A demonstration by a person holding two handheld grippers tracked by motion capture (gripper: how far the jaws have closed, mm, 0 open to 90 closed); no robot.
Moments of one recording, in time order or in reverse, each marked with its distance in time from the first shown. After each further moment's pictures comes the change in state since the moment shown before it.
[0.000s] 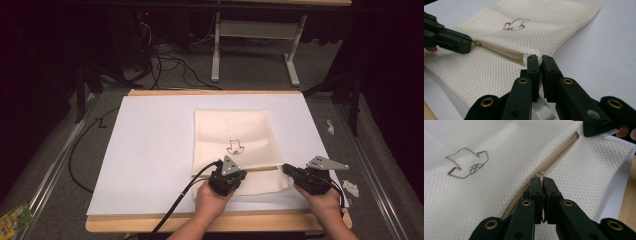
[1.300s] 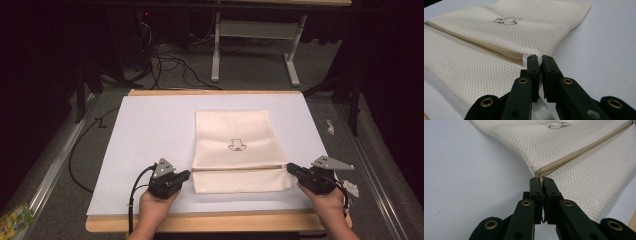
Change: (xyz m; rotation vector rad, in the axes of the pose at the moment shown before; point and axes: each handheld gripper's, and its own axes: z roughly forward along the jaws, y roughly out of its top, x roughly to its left) left arm 0.081 -0.060 -0.114 -0.018 0.138 -0.153; right arm -0.008 -0.003 -0.007 -0.003 -0.031 0.049
